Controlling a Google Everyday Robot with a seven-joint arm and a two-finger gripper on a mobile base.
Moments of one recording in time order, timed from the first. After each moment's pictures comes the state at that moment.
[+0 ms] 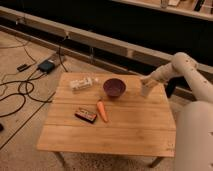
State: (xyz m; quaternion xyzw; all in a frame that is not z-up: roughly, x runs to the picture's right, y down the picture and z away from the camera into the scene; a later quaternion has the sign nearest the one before) arm 0.283 -0.030 0.909 -0.21 -0.19 0.24 0.93
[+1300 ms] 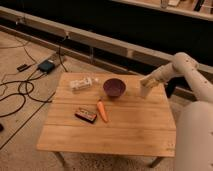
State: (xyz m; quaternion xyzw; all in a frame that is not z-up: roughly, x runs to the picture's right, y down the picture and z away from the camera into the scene) arm 0.281 -0.032 0.903 -0.21 -0.20 0.23 0.93
